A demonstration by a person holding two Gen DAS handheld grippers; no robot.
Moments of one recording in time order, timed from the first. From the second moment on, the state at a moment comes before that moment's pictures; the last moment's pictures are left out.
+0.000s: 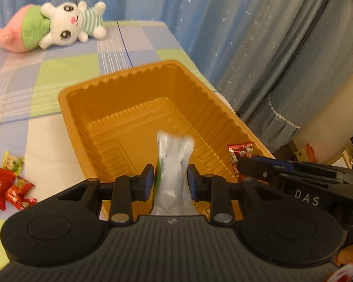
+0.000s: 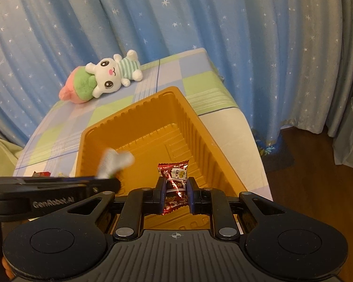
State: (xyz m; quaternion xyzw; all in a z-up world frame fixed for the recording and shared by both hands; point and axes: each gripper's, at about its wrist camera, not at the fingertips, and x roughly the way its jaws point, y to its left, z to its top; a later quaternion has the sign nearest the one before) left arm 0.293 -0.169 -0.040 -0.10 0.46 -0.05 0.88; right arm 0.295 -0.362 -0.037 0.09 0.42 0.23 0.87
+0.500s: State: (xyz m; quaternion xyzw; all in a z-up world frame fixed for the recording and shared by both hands) left arm 0.270 -0.154 -0.030 -0.10 0.45 -0.04 0.89; right arm 0.299 -0.353 -0.043 0.10 0.43 0.24 0.87
